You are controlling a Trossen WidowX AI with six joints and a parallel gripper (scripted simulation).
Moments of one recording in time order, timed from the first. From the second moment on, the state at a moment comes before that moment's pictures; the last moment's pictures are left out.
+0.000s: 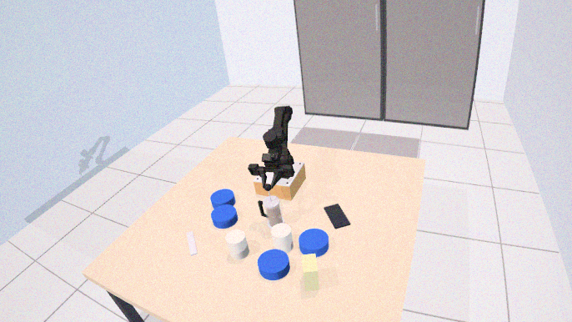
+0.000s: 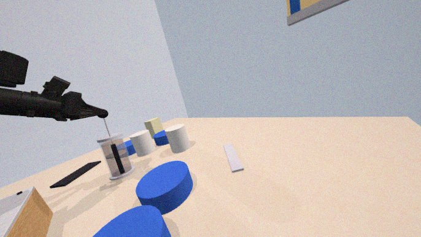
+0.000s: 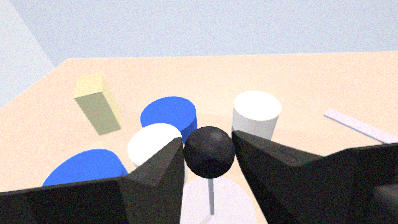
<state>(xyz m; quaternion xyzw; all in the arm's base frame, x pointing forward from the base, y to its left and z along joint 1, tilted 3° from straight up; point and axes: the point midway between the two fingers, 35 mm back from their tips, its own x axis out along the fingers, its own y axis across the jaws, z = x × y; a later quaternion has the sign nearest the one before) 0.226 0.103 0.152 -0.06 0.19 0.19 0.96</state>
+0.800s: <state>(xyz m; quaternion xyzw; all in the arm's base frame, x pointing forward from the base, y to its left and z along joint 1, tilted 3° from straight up) 0.246 0.109 0.122 -0.06 0.20 0.19 0.96</state>
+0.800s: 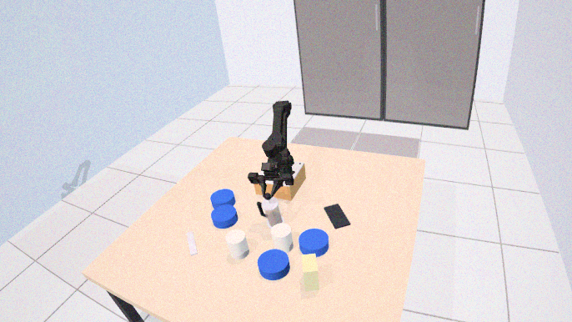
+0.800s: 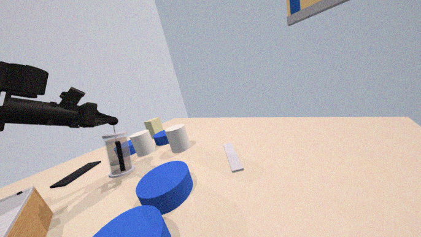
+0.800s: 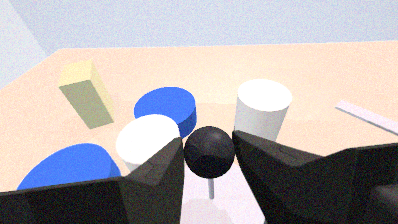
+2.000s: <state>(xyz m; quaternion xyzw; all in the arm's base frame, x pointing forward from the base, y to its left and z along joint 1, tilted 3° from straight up) 0.261 0.114 0.113 -0.06 0.21 0.19 0.96</state>
